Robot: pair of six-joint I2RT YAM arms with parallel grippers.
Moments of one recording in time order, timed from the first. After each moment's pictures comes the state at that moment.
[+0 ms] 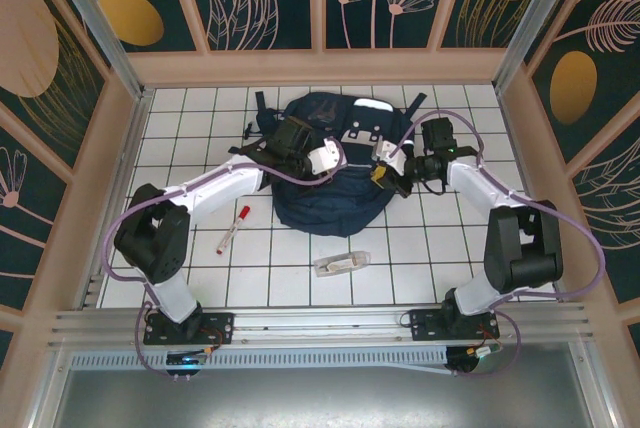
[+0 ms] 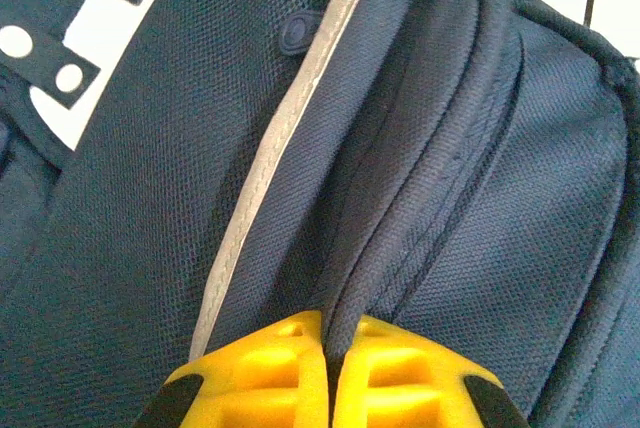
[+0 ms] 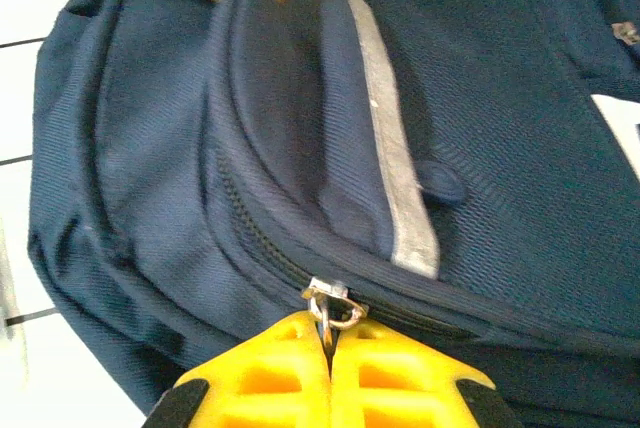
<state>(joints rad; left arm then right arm) -0.66 1.75 1.28 -0.38 0.32 0.53 0.21 1.53 1.01 -0.54 -0.77 -0.97</state>
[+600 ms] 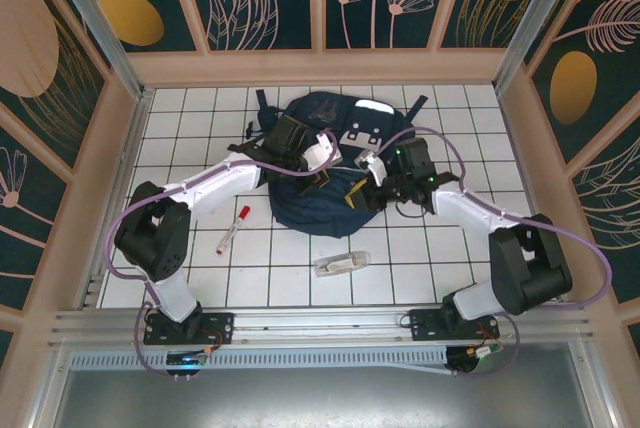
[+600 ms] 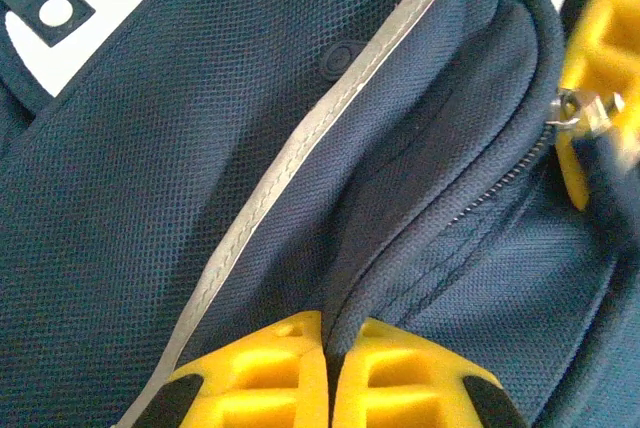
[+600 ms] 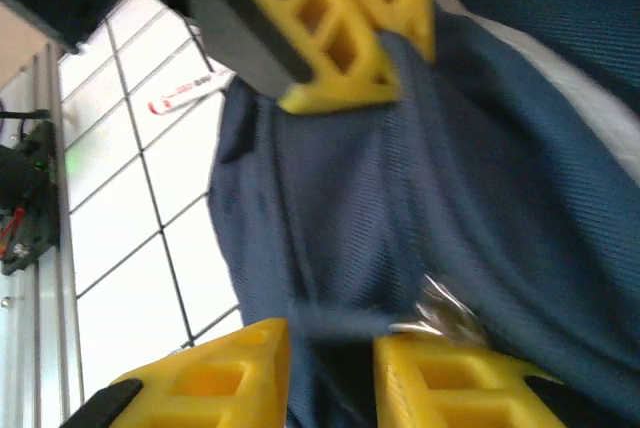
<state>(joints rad) -0.63 1.76 1.28 -0.41 0.38 0.41 0.42 1.41 0.78 -0.17 -0.82 -0.16</state>
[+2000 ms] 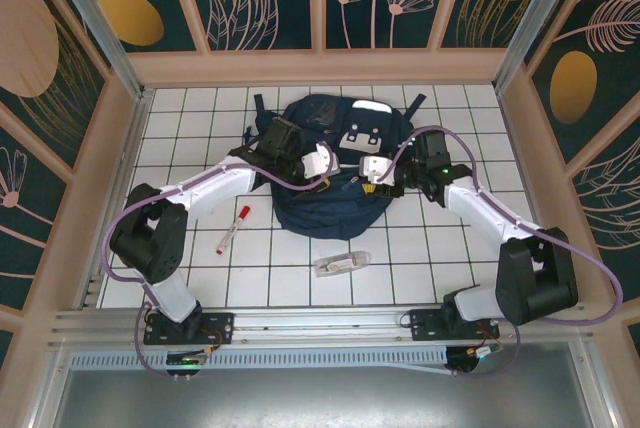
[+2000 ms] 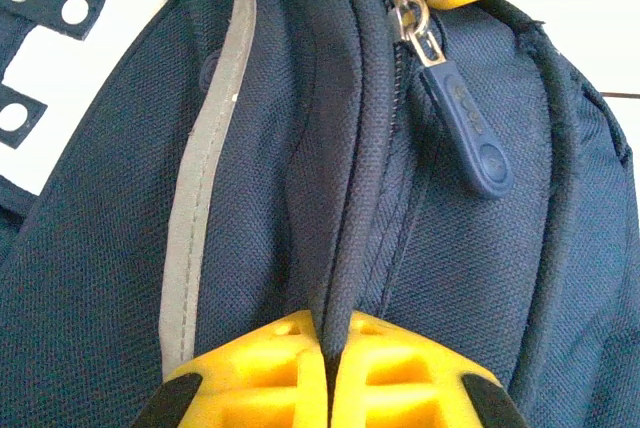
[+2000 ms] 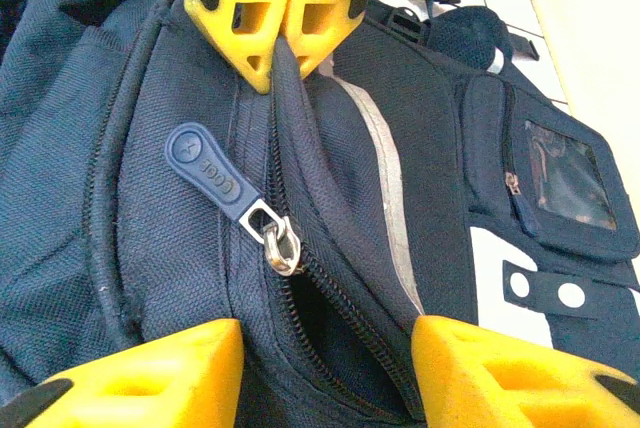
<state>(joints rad) -0.61 1.73 1.21 -0.35 0.51 0.67 0.32 1.37 0.88 -0.29 -0.63 -1.16</state>
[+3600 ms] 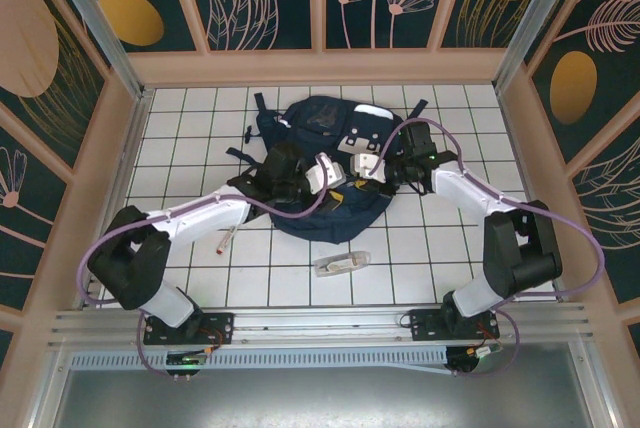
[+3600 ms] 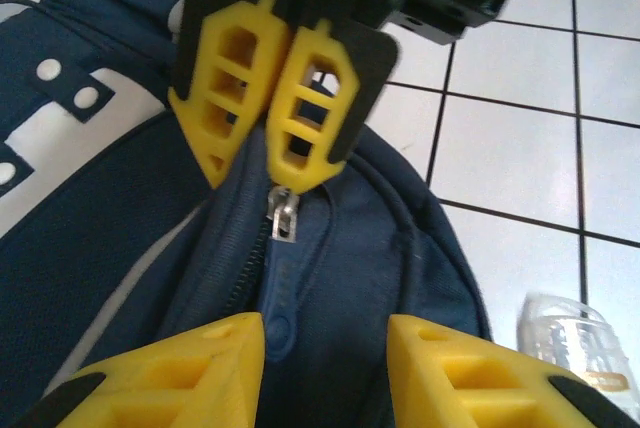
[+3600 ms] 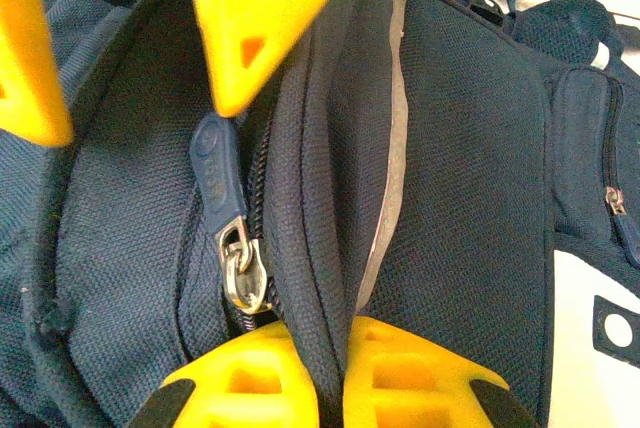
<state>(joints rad) -0.73 1.57 0.97 -0.03 0.44 0.34 0.35 1.52 0.99 -0.40 -0.70 -1.15</state>
